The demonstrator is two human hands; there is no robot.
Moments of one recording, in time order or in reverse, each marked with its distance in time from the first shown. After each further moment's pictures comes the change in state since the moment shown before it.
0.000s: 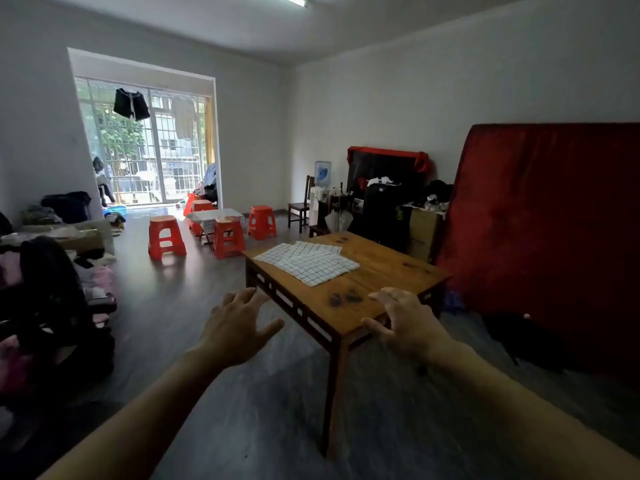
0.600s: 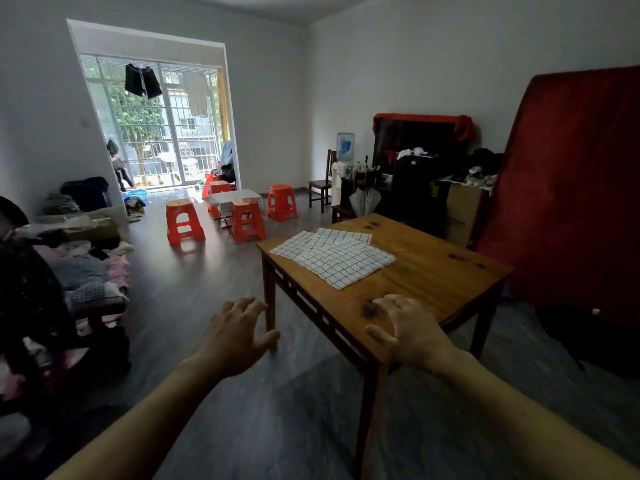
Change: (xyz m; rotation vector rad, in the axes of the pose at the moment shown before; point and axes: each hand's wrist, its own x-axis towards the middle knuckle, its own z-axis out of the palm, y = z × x) left_hand 0.186 -0.114 0.102 0.084 -0.135 -0.111; right_hand 0.243 0.023 0.129 0.035 -0.103 -0.017
